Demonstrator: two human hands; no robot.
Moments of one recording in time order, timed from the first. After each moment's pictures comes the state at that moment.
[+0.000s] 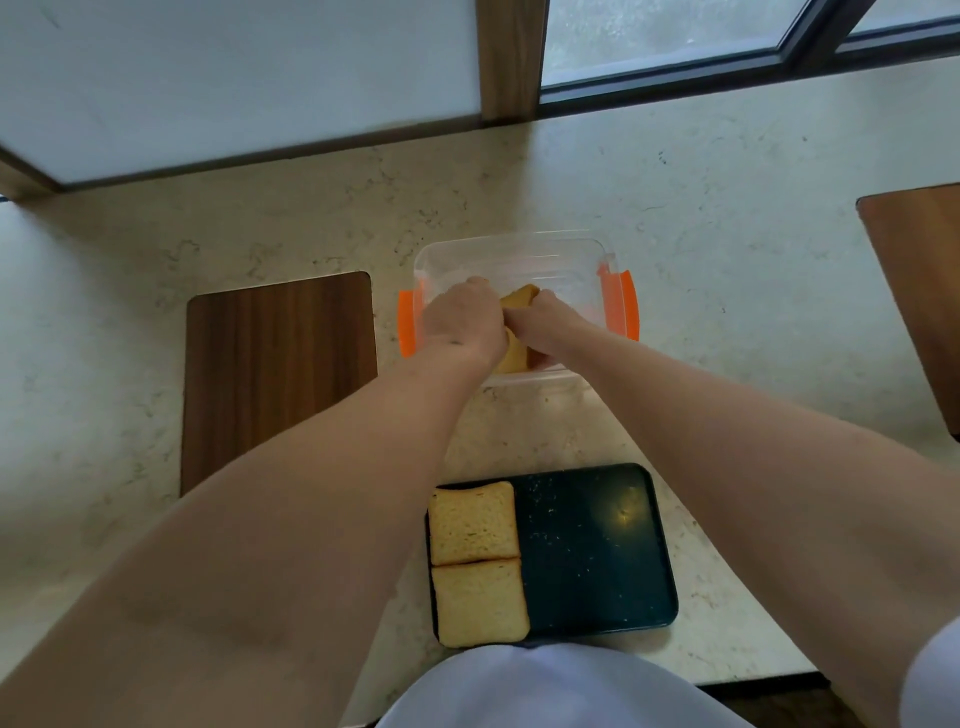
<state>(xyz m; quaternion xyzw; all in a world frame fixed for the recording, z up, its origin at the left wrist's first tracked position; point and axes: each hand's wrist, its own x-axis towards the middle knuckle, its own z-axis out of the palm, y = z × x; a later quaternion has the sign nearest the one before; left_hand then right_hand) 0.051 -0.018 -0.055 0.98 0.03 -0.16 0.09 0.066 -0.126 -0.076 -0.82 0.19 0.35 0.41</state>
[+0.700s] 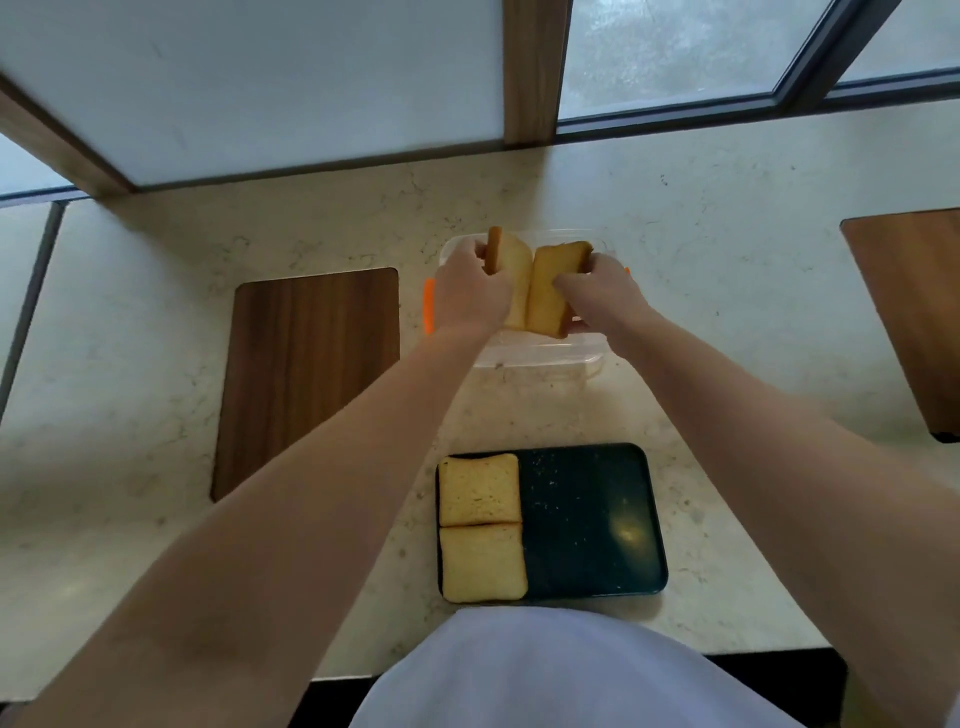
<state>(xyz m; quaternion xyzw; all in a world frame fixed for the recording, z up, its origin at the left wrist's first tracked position) 0.014 -0.014 0.004 0.89 0.17 0.00 0.43 0.029 -0.164 -0.009 -0.79 0.18 0.21 0.55</state>
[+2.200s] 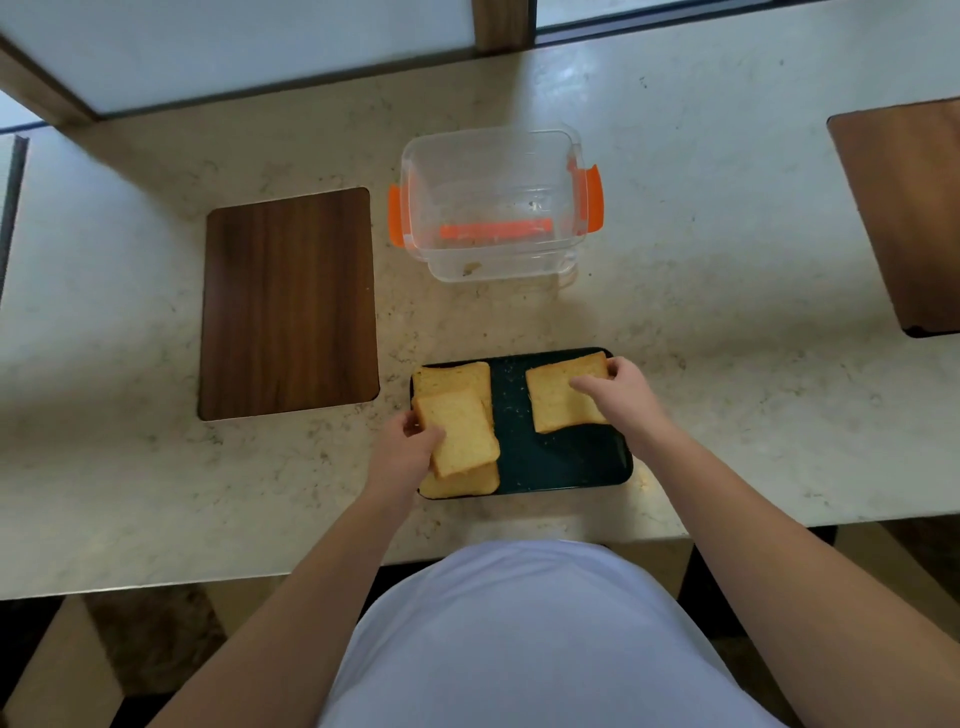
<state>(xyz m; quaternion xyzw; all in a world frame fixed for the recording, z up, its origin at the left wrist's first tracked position) -0.237 0.020 -0.099 0.70 0.40 -0.21 0.55 -0.170 -0.240 -0.110 -0.76 0.27 0.27 0.53</state>
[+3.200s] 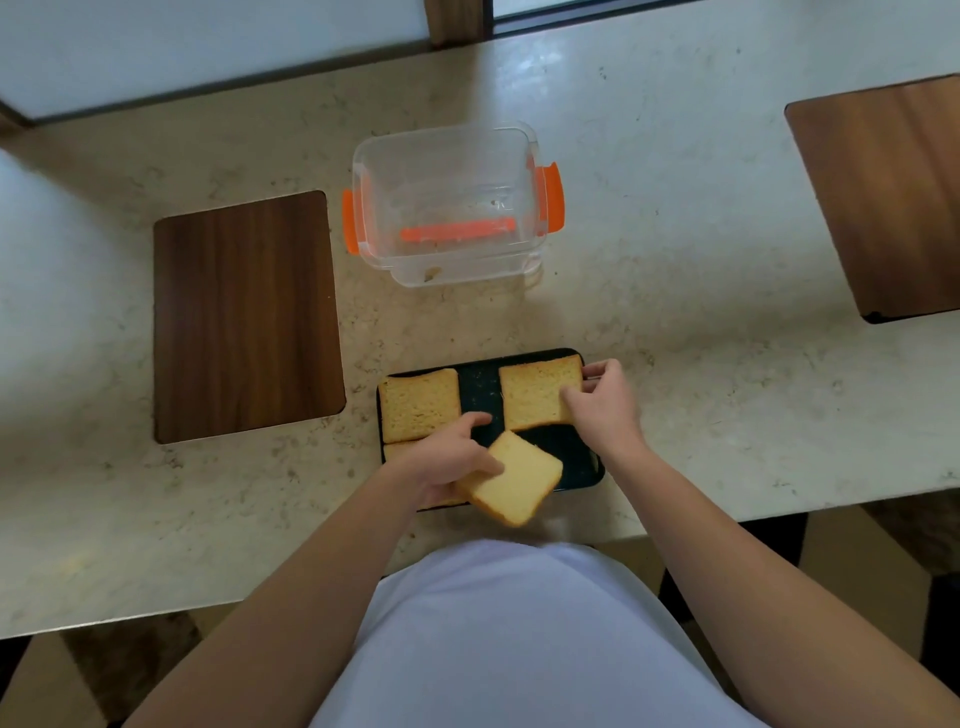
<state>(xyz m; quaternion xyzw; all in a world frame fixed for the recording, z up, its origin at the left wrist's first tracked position) -0.203 -0.043 -0.081 0.64 0.25 -0.52 0.50 -0.181 -0.245 -0.118 -0.81 0.31 0.18 0.47</state>
